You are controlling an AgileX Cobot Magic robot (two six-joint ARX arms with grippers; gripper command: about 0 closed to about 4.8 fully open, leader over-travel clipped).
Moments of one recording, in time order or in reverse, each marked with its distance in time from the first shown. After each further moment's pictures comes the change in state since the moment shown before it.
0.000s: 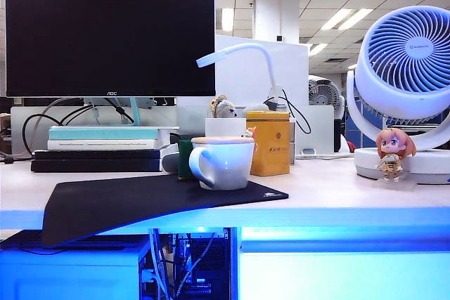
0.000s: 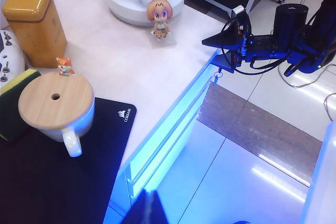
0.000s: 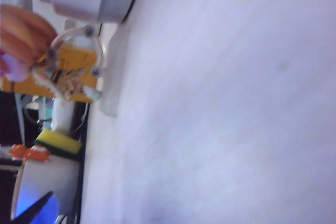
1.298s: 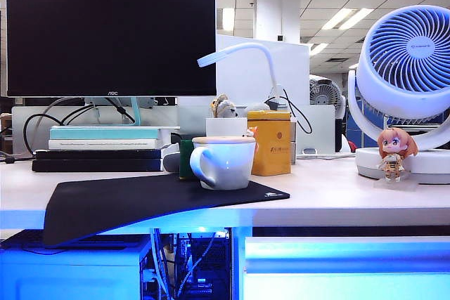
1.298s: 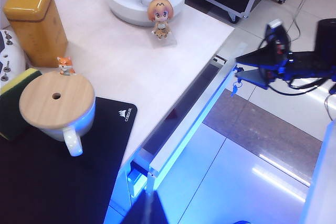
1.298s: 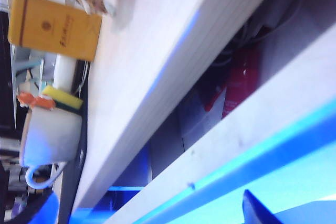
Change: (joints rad) left arm 0.000 0.000 0.000 0.000 -0.001 0.000; right arm -0.128 -0.191 -0.375 0.046 -0.047 -0.161
